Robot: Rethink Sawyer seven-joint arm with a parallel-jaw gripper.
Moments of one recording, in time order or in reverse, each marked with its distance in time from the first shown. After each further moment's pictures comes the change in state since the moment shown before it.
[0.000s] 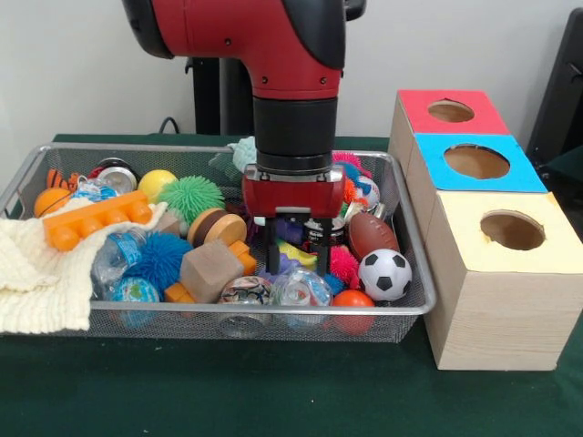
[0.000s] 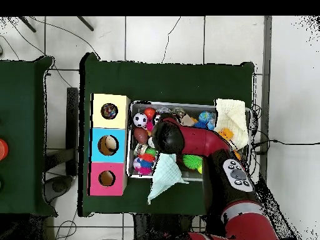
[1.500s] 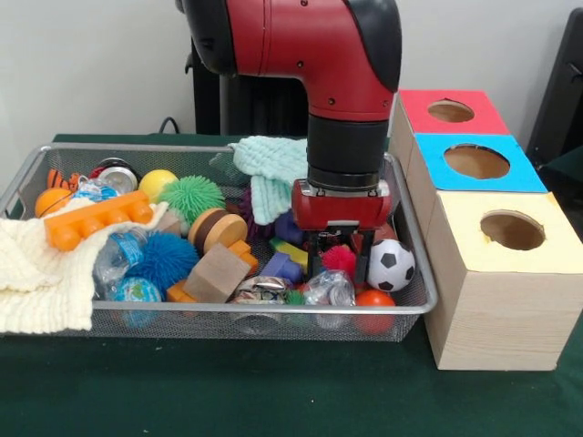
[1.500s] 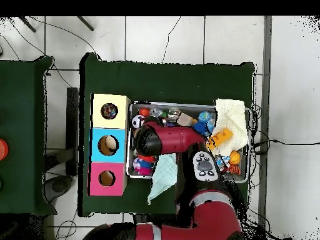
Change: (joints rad) arm 0.168 0.062 -0.095 -0.070 -0.097 0.000 0.000
